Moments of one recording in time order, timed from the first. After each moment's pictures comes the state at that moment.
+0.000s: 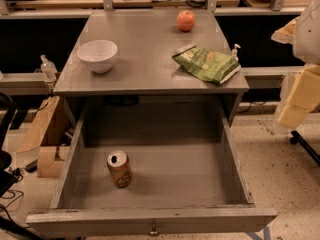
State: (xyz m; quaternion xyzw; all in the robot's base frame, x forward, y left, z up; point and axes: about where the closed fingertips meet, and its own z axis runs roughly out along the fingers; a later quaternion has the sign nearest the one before) arm 0.438 -0.212 0.993 -0.60 0.78 -0.05 0.18
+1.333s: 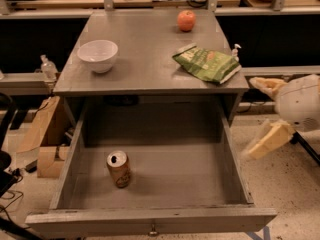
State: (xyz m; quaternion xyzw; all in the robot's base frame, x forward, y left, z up) arm 0.463 -0.203 0.879 -0.57 0.73 0.11 0.37
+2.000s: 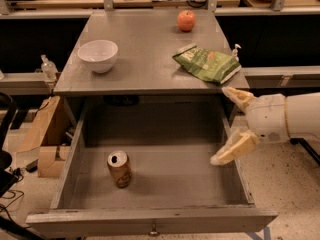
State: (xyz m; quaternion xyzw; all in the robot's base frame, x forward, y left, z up) arm 0.477 -0.146 0.844 -0.56 0.67 0.20 0.45
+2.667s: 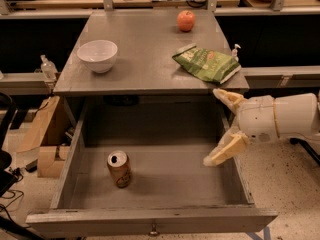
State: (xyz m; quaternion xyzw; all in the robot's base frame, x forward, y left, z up) arm 0.480 -0.129 0.835 -0.56 0.66 0.21 0.45
